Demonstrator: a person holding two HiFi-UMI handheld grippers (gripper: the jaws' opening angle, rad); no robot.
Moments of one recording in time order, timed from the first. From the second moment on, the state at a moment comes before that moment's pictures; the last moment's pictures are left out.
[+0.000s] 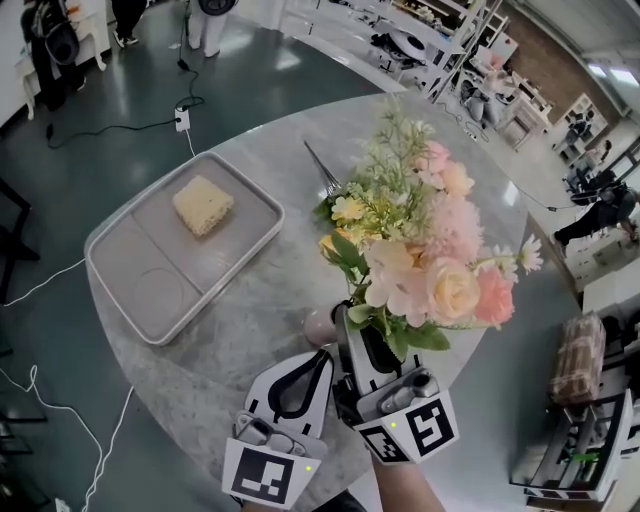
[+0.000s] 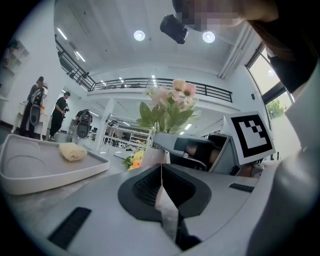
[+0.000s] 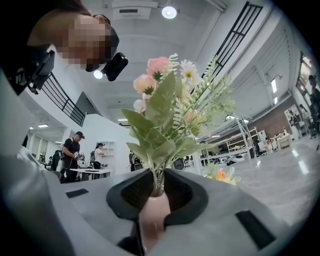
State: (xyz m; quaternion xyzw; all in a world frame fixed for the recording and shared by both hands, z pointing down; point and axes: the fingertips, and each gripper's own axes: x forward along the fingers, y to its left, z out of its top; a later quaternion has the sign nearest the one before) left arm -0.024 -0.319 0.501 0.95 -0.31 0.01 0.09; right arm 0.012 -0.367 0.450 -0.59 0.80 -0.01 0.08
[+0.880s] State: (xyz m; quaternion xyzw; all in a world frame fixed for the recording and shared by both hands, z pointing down) left arm -0.013 -0.325 0.454 0.95 -0.31 0.00 0.08; right arm 0.026 -0.368 0.385 -0.58 0.81 -0.01 0.11
